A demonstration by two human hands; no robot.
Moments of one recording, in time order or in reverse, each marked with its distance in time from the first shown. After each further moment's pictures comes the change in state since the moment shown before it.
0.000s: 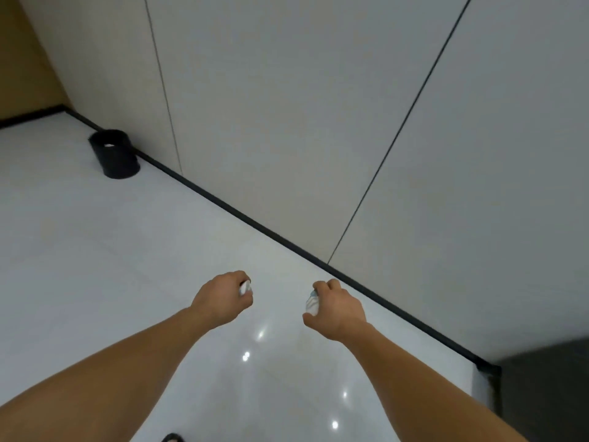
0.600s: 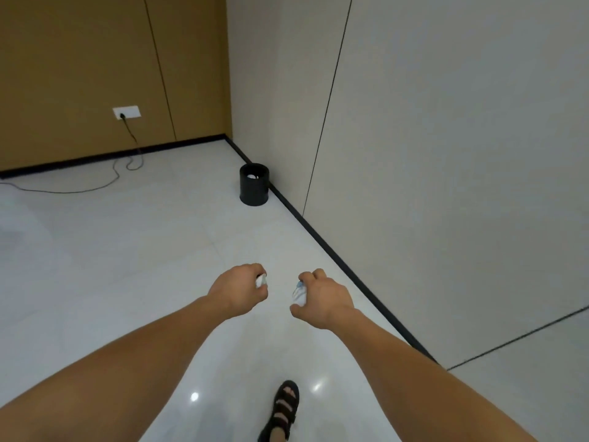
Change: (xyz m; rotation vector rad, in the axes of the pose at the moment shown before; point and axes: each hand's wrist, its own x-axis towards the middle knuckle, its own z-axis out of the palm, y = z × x) left_hand 0.064 -0.251 -0.254 0.064 0.286 -0.262; right_hand 0.211 -0.399 -0.026 -0.141 -0.032 -0.519
